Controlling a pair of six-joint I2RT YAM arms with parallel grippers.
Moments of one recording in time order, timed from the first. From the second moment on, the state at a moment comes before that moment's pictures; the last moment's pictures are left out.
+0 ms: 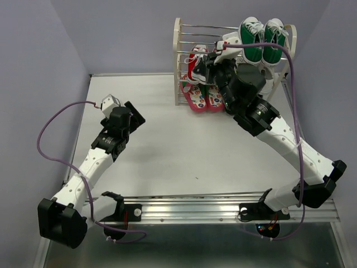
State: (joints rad) left arm -0.34 1.03 0.83 -0.34 -0.42 -0.76; right arm 0.82 1.48 1.80 -0.07 0.50 -0.20
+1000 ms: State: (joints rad) left arm -0.33 1.06 0.75 -0.28 -0.32 -0.75; right arm 0.99 1.27 0.77 -0.21 0.29 0.45
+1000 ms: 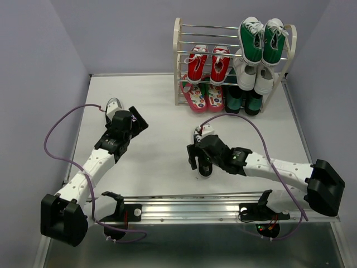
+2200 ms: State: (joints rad) left arm -0.33 1.06 0.73 -0.26 -0.31 -0.75; right arm 0.99 1.14 0.82 -0.39 0.45 0.41
